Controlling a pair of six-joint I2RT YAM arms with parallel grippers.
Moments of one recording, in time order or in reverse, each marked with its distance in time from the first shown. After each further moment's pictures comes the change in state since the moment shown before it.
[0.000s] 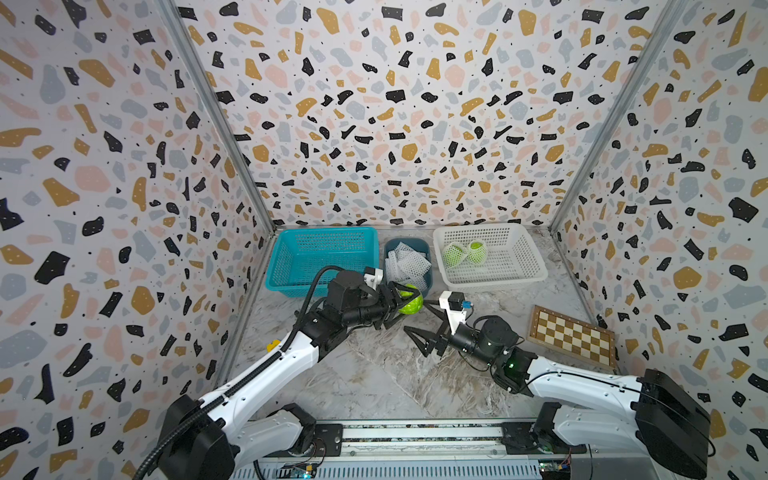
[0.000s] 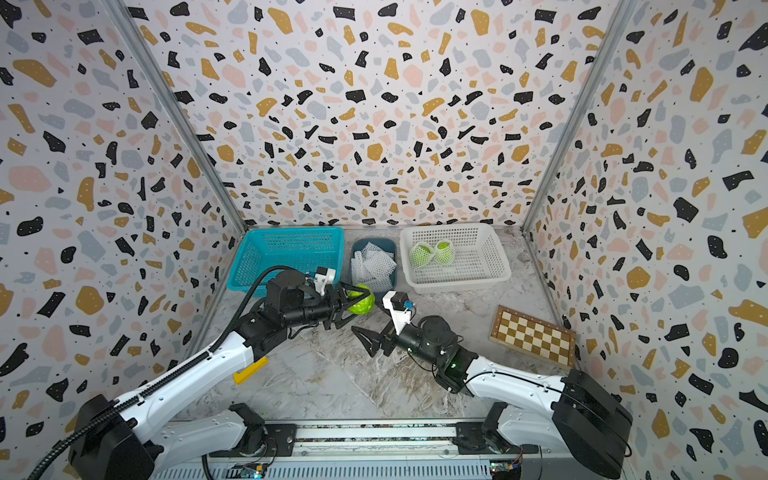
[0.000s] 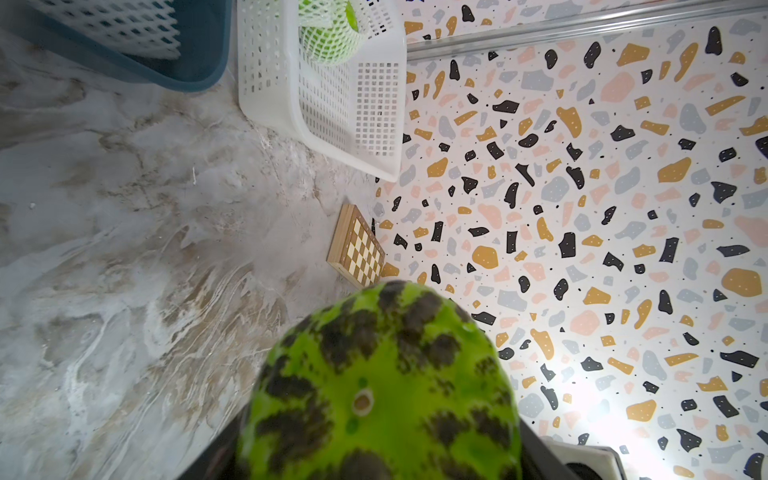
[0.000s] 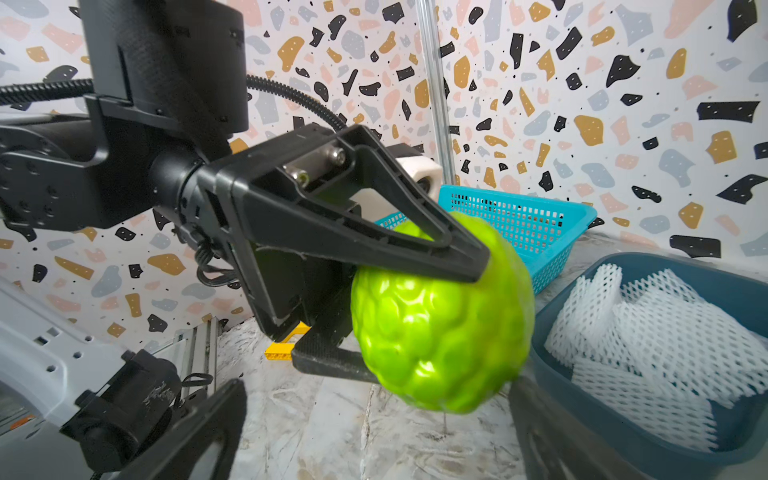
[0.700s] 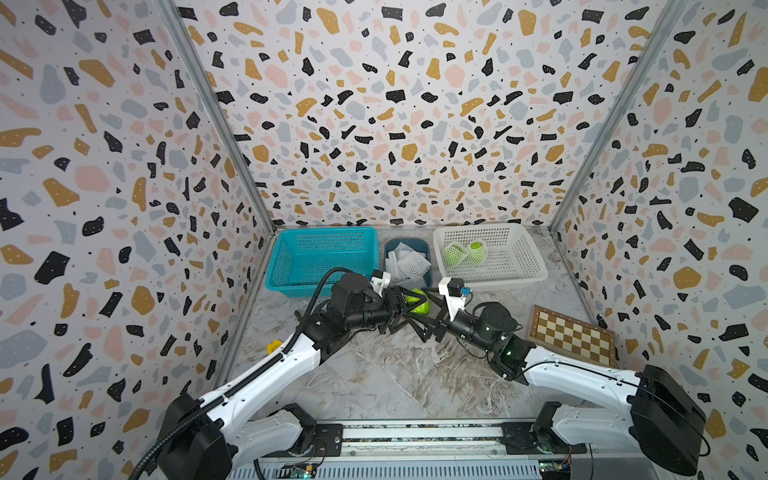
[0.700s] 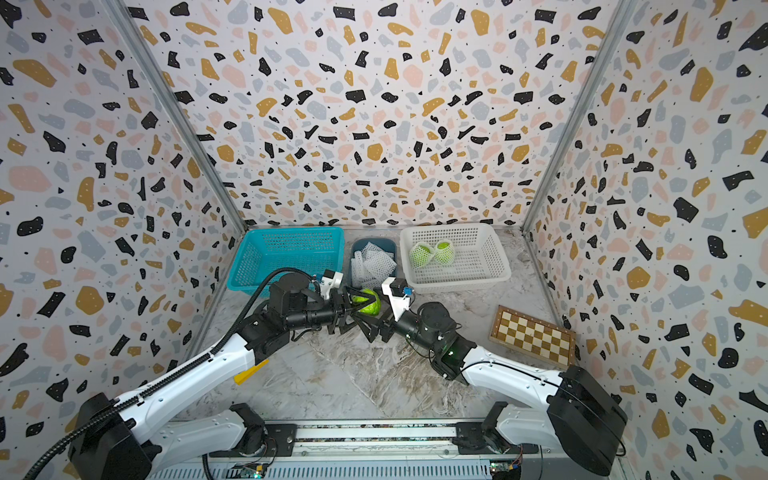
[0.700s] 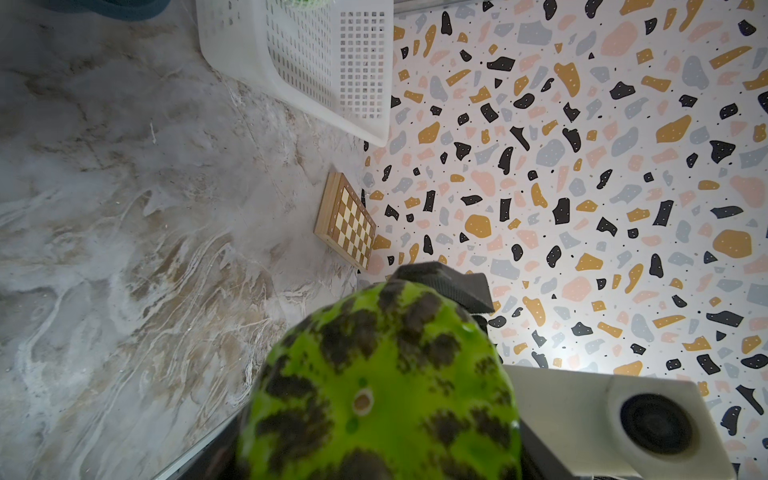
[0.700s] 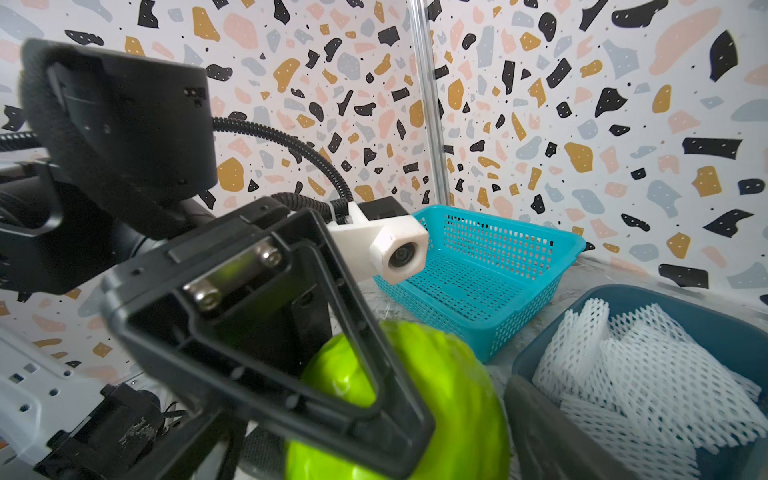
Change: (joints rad) left arm -0.047 -0.005 -0.006 0.015 0.046 -0.010; right arm -0.076 0.057 0.101 -0.033 -0.070 0.004
